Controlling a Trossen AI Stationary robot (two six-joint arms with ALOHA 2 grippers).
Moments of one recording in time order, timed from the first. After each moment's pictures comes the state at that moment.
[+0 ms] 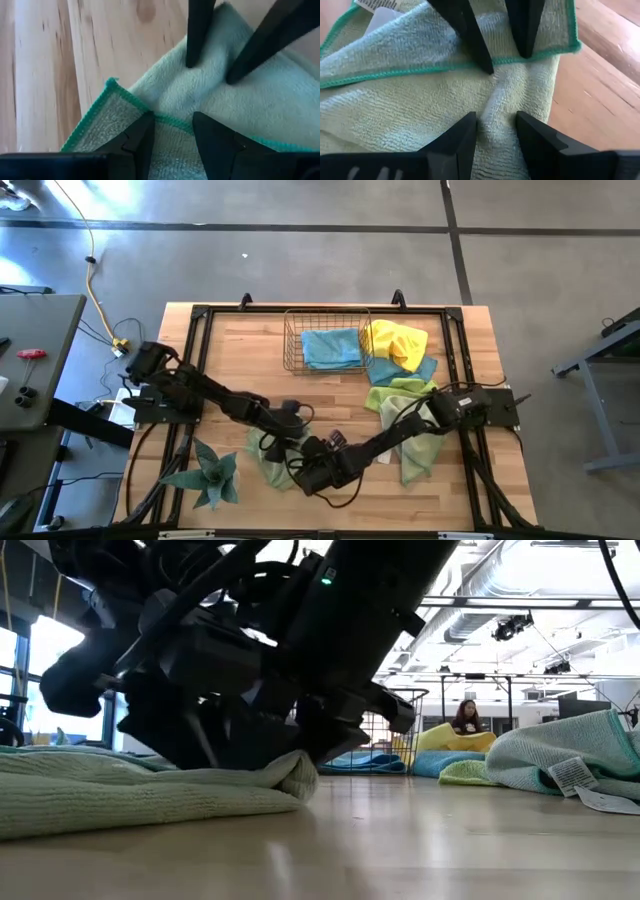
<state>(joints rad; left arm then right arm) -0.14 1.72 0.72 0.06 0.01 -0.02 0.46 2.36 1.78 -0.60 0.55 1.07</state>
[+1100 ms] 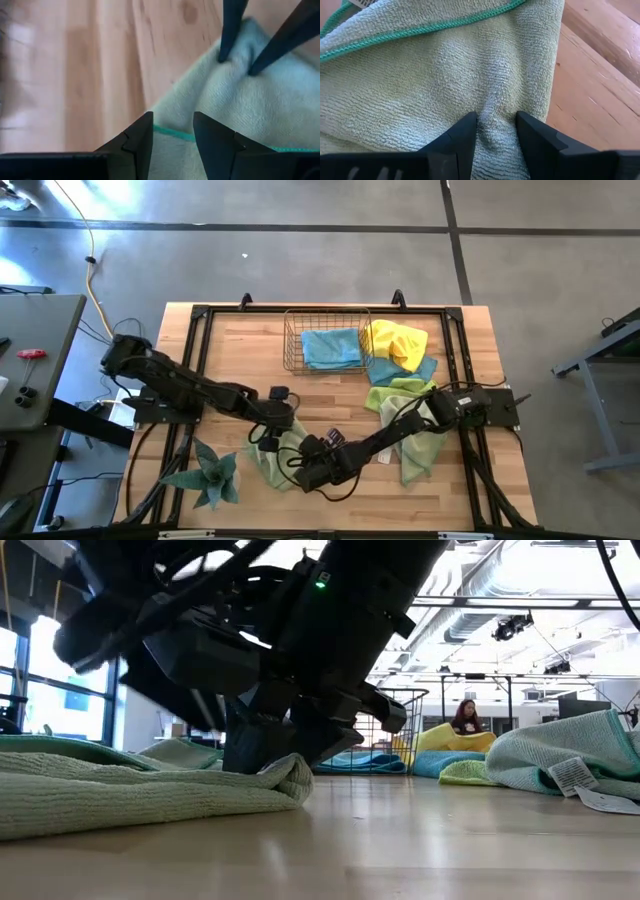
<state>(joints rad) -0.14 1.51 0.71 -0.16 -0.12 -0.04 0.45 2.36 1.79 -0.59 0.52 1.02</state>
